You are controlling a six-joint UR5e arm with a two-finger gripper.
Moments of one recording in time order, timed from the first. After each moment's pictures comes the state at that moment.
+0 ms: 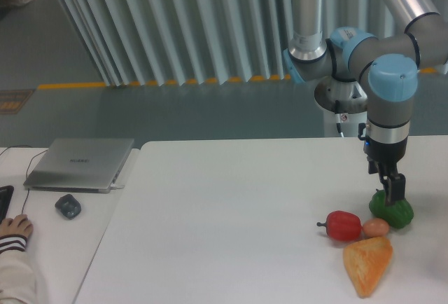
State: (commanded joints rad) arm 2.43 -1.81 -1.59 -1.28 1.54 1.60
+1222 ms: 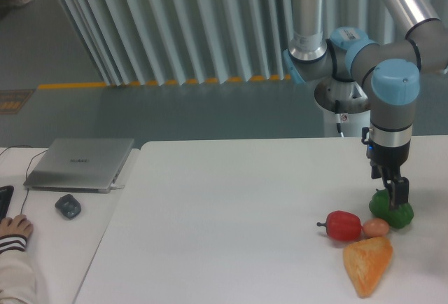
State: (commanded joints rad) arm 2.44 -1.81 -1.66 -1.15 1.54 1.60
